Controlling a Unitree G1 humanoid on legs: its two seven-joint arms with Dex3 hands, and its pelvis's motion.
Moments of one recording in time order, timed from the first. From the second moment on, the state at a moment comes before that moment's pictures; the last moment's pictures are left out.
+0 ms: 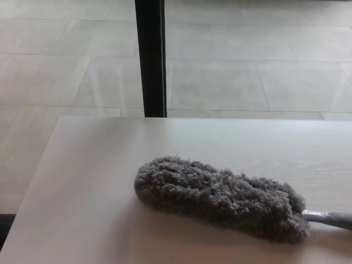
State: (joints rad) left_arm 0.14 0.54 0.47 1.21 -0.14 -0.08 -0.30; right_arm 0.37 -0.50 -0.61 0.99 0.14 -0.18 0.19
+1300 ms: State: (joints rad) left_arm 0.06 0.55 0.57 1.26 -0.22 -0.08 -0.45; right_arm -0.35 -0.57 -0.28 0.15 0.22 -0.09 0.25
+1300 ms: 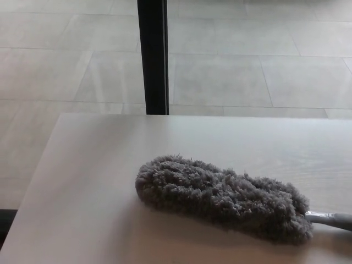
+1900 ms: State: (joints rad) left_arm 0.05 0.55 0.57 1.26 -0.22 -0.08 -0.46; right_arm -0.40 -0.54 0.23 0.20 -0.02 -0.09 0.26
